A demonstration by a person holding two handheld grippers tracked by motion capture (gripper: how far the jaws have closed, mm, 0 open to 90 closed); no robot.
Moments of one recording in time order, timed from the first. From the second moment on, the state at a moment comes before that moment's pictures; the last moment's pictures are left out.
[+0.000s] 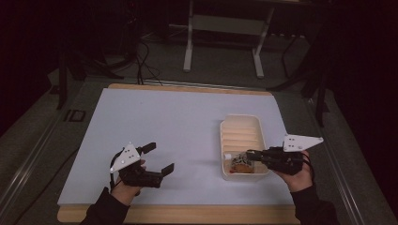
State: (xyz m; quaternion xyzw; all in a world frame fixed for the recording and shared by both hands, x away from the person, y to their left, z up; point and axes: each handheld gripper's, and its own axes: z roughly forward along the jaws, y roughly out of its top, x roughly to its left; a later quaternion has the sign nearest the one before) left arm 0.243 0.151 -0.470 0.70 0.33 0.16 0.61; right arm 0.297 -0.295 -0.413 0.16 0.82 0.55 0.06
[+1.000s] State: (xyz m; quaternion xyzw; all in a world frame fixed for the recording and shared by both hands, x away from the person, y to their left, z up) left arm 0.243 0.151 -0.477 0.71 0.33 0.17 0.61; right arm 0.276 -0.295 -0.387 0.22 0.79 0.56 0.12
